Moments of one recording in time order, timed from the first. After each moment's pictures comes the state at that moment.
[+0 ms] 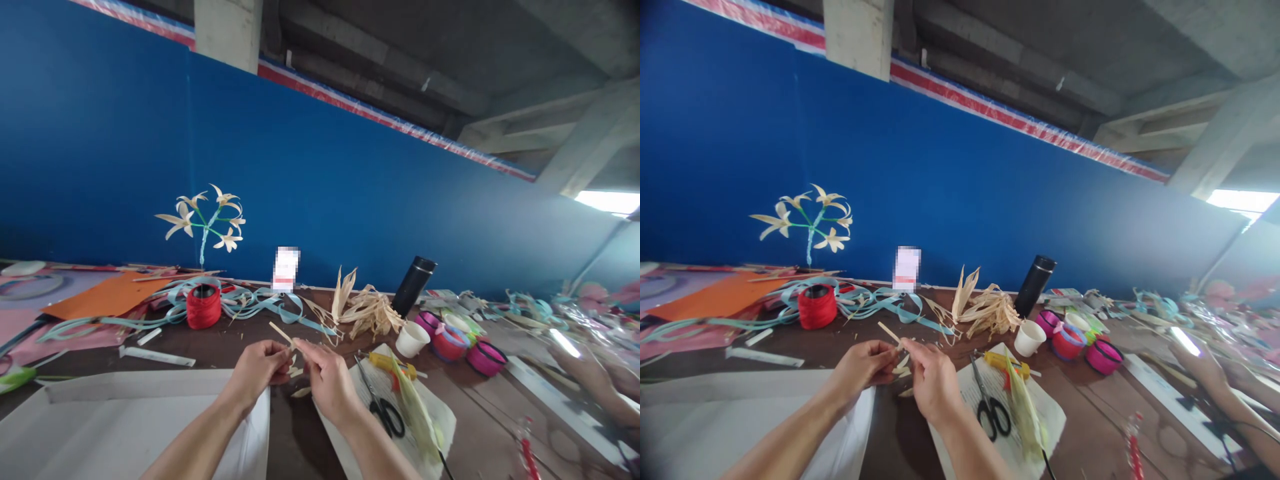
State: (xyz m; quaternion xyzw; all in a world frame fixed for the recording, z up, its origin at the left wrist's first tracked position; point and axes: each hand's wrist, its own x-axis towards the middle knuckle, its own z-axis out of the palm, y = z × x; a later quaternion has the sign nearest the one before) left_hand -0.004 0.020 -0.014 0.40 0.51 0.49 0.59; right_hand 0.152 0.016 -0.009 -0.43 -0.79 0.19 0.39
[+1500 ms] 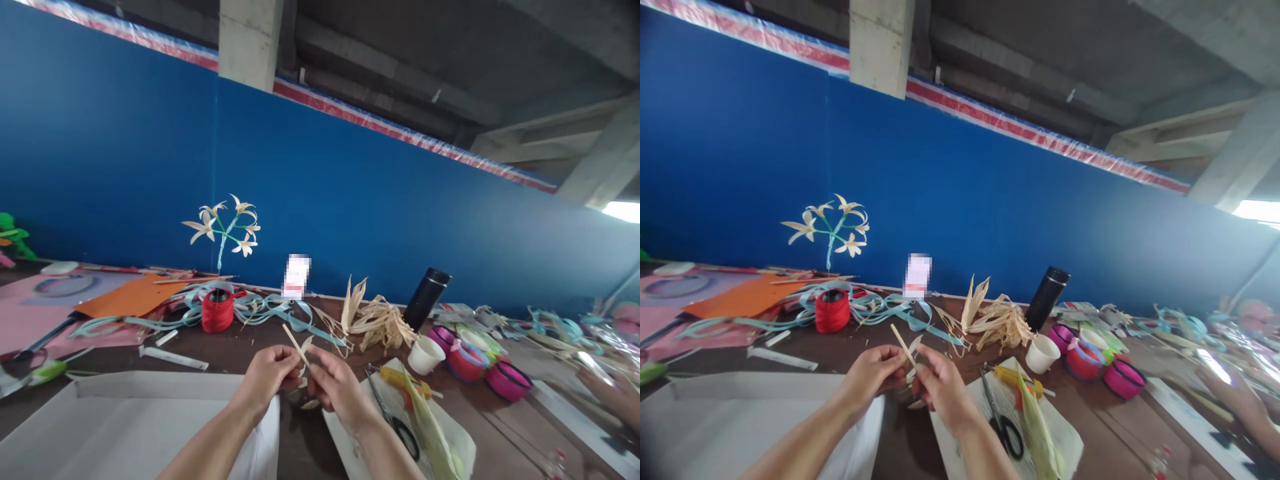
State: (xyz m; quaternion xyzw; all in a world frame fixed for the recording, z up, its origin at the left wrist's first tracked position) left_hand -0.003 0.019 -0.009 0.36 0.47 0.53 0.61; right_hand 0.150 0.023 -0.008 -0.38 -0.59 0.61 0.38
